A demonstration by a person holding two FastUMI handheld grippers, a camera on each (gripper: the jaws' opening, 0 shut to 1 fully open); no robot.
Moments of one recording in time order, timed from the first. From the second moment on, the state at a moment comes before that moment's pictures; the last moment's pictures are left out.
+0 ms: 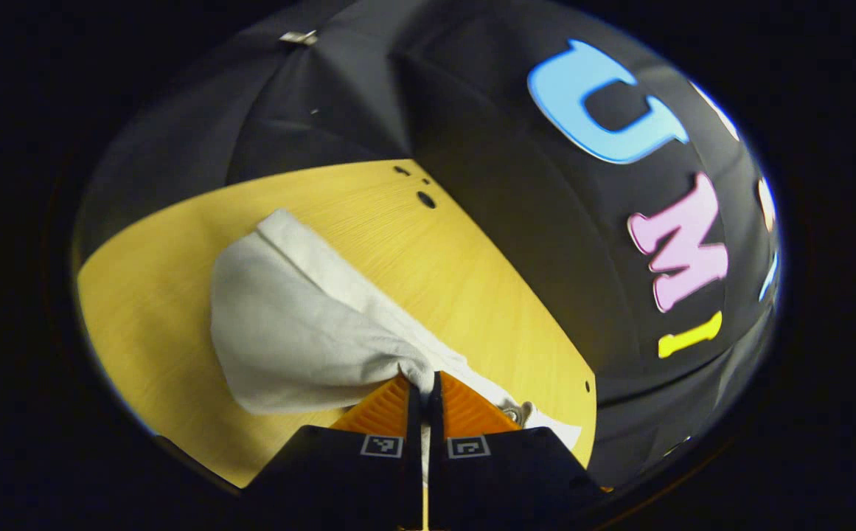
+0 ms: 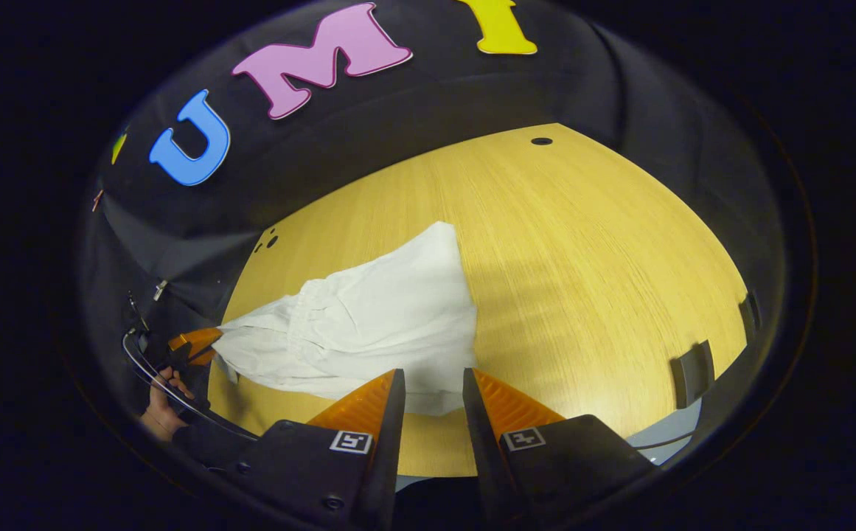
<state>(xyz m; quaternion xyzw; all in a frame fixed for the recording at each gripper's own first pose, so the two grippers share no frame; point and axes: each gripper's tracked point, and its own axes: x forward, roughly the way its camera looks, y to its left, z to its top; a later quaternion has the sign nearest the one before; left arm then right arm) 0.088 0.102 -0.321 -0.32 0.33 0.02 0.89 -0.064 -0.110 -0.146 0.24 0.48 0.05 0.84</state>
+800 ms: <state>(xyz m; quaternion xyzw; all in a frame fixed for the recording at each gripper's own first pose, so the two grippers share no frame) 0.101 -0.111 -0.261 -0.05 0.31 -0.19 0.93 -0.042 -0.170 -0.155 0.29 0.46 0.01 0.84</state>
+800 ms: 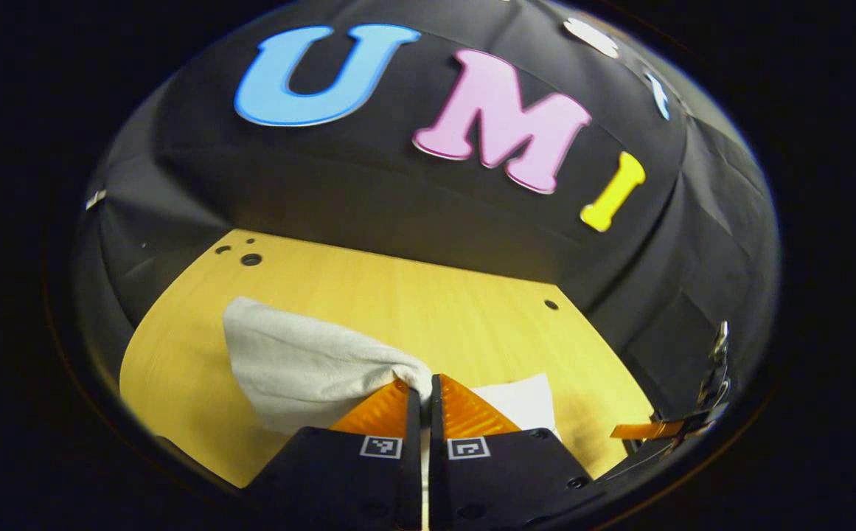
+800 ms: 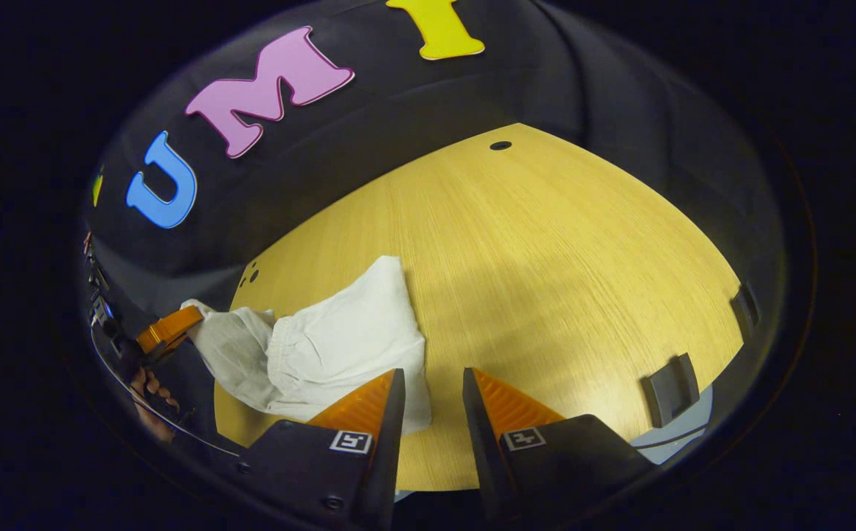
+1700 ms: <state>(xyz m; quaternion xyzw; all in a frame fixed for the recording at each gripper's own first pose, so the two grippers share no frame) 0.008 -0.242 -0.379 0.17 0.39 -0.36 0.83 -0.084 -0.251 -0.170 0.35 0.44 -0.11 0.82</state>
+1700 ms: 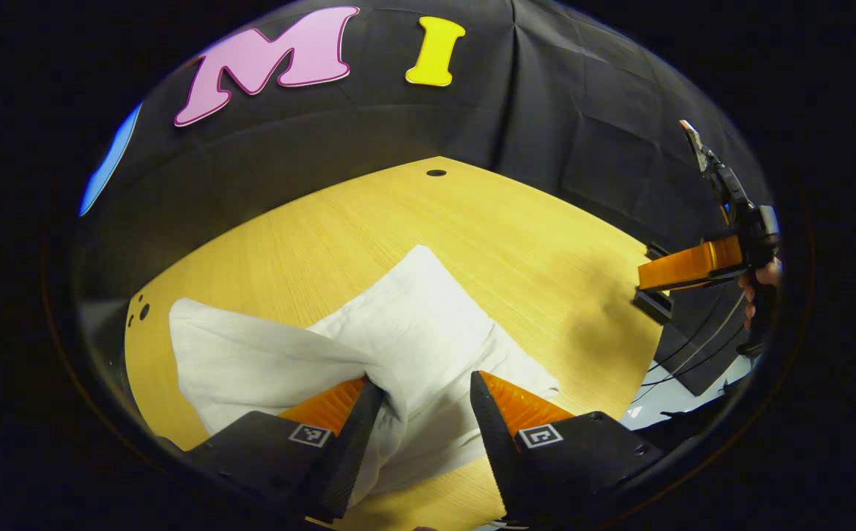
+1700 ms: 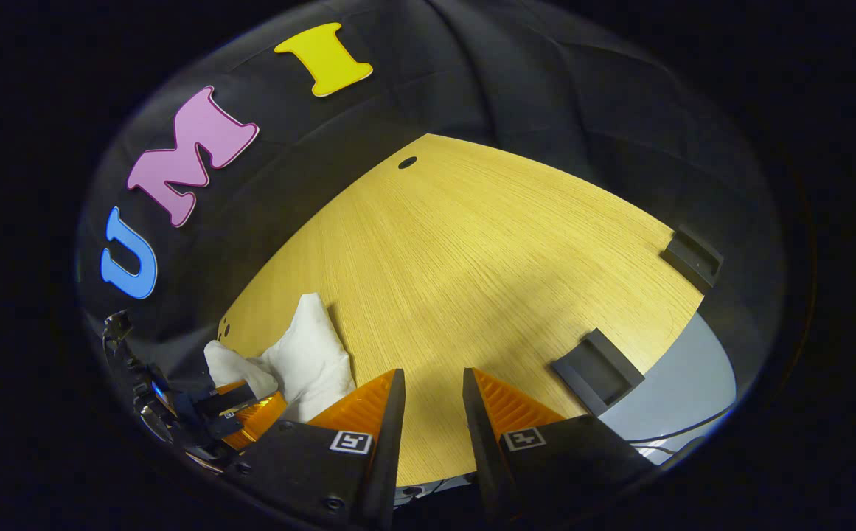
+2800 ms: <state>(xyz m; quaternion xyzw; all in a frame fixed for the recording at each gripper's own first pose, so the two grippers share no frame) -0.052 -0.181 -0.333 0.20 0.35 -0.34 0.85 -0.065 -0.217 -0.136 0.34 0.39 0.00 0.86</state>
